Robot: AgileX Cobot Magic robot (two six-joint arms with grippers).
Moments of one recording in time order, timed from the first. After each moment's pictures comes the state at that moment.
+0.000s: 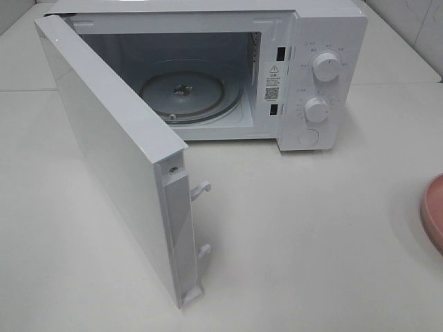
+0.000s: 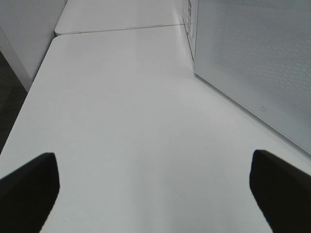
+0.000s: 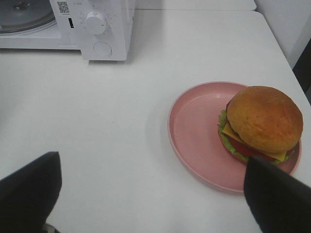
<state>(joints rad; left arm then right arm) 0.03 0.00 -0.50 -0.05 1.04 0.12 -0.01 0.00 -0.50 0.01 1.05 -0.01</state>
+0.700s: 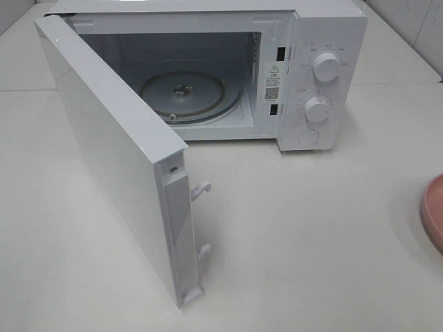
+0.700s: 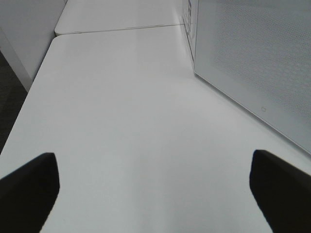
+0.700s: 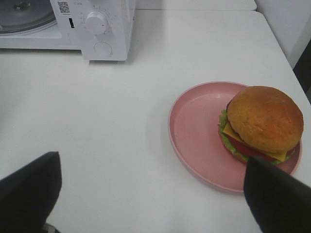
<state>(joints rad) 0.03 0.00 -0.50 -0.05 1.04 0.12 -0.01 0.00 -0.50 0.01 1.05 -0.02</state>
